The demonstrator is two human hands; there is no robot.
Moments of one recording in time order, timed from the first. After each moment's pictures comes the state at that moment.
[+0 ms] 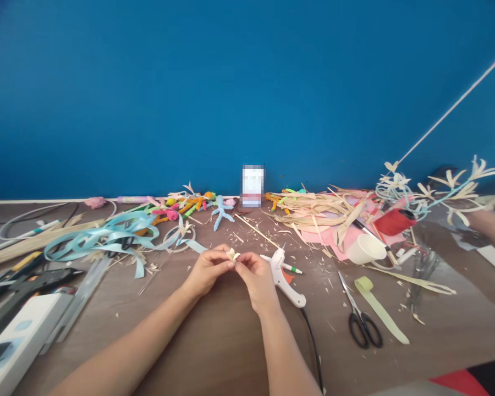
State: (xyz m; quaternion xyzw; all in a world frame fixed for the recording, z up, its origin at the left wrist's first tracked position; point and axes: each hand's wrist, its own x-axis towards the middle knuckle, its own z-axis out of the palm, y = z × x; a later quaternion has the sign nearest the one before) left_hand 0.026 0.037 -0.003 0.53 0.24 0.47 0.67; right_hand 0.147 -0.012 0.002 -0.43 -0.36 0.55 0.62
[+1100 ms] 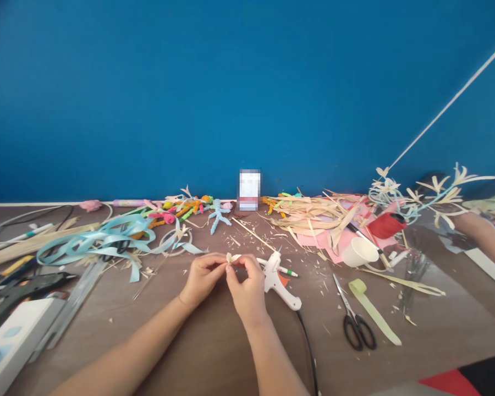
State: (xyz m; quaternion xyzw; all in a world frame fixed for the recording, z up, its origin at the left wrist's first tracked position) left_hand 0.024 0.032 -0.003 0.68 0.33 0.49 0.44; right_hand 0.136 -0.020 0.013 -0.59 -0.57 0.19 0.55
